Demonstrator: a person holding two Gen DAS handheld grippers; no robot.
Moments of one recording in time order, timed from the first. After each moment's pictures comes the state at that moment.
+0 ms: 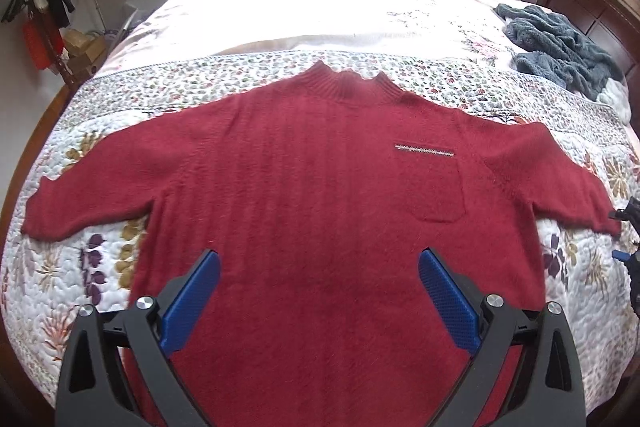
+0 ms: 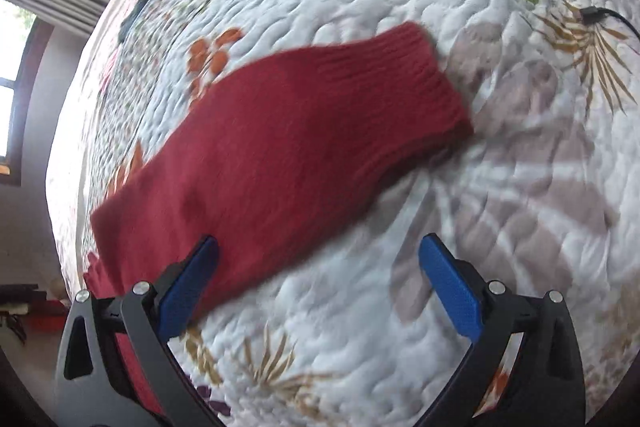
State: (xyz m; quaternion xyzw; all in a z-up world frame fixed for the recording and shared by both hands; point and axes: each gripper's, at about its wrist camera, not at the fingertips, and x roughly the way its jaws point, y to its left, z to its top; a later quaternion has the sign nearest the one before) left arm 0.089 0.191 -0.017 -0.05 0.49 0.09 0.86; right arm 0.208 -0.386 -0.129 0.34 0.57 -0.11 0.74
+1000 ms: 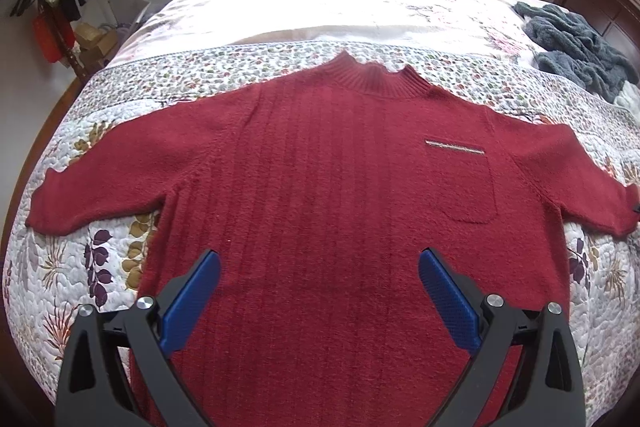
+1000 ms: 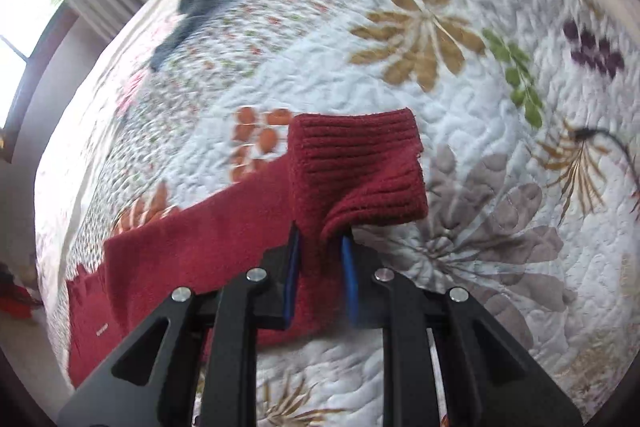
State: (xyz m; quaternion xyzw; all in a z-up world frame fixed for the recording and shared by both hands) left arm 0.086 0.219 -0.031 -0.06 0.50 0.12 0.86; right arm 0.229 -0.358 -0.066 0.24 0.51 -0.12 0.82
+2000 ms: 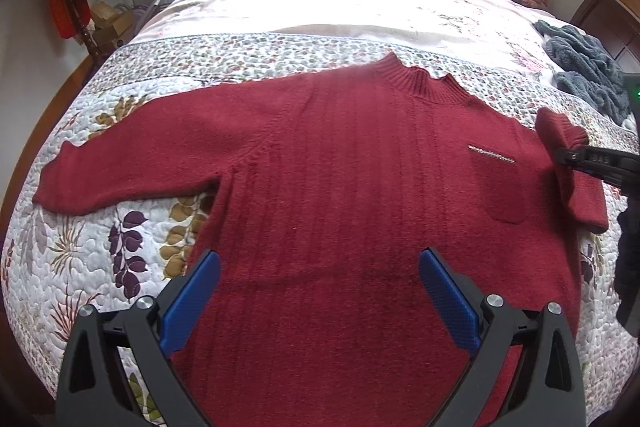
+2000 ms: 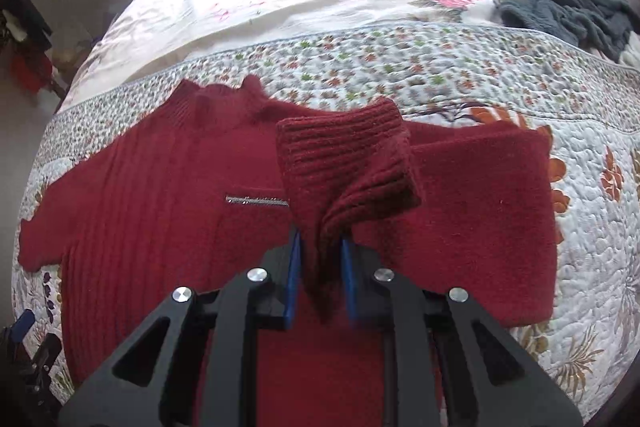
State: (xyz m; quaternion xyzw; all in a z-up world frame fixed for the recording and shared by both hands) left arm 0.058 0.277 -0.031 -0.08 0.50 0.14 0.85; right arm 0.253 0.050 -0.064 -0.01 0.54 0.12 0.83
